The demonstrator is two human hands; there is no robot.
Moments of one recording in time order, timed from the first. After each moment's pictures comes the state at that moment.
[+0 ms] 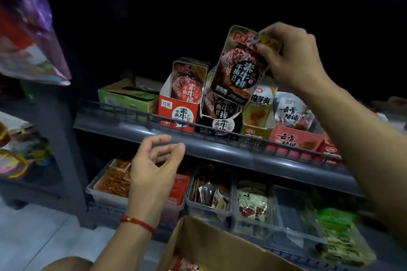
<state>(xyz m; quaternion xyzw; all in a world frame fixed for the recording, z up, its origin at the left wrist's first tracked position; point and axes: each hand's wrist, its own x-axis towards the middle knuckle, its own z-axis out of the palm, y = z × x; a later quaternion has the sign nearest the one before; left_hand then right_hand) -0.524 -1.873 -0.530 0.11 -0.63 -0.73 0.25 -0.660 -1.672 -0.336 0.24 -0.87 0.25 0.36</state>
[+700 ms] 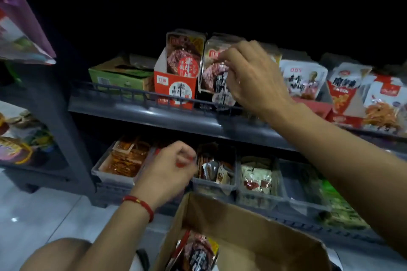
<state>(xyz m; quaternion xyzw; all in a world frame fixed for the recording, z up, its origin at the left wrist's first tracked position) -0.527 -1.882 -0.550 0.07 -0.86 -0.50 0.01 -0.657 -1.703 -0.427 0.35 -0.83 0.02 0.44</state>
